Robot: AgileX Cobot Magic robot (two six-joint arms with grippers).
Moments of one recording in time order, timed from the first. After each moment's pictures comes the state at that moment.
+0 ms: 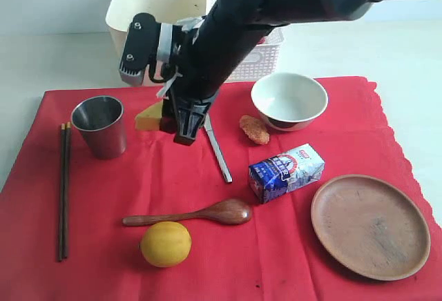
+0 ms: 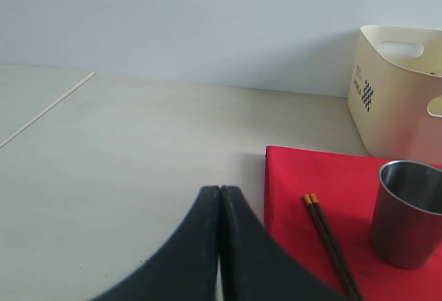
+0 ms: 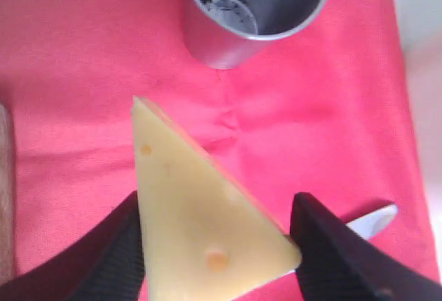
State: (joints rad) left arm 0.11 0.01 0.00 0.08 0.25 -0.10; right arm 0.84 1.99 -1.46 0.38 0.68 -1.06
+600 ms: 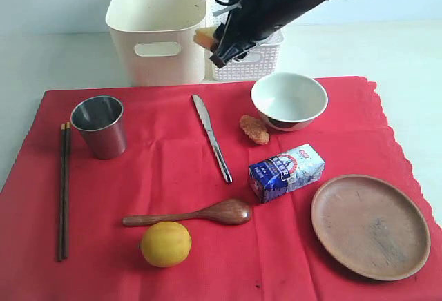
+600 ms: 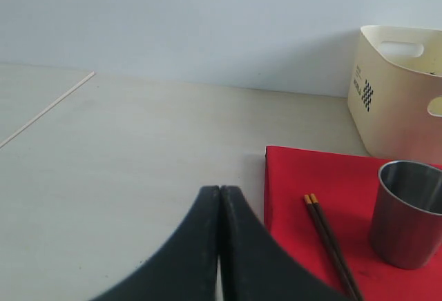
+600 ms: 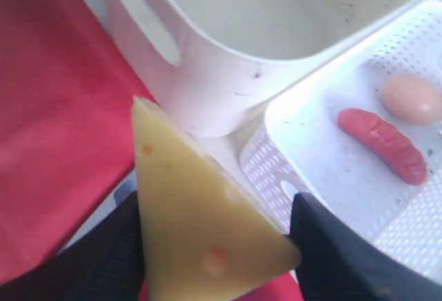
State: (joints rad) left arm 0.11 0.01 0.00 0.08 0.25 -0.10; right arm 0.62 1.98 -1.46 0.35 0.43 -0.78
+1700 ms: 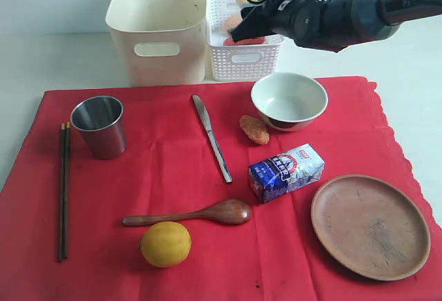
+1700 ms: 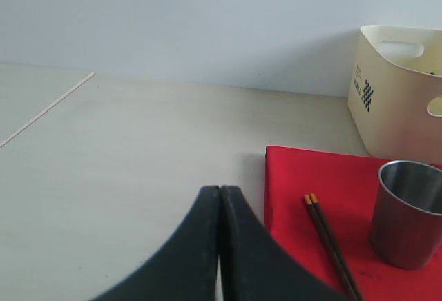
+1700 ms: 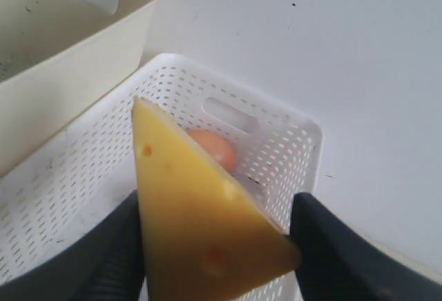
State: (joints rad) left arm 0.11 0.01 0.00 0.08 0.25 -0.10; right arm 0.53 2.22 -1.46 0.37 -0.30 -0.61
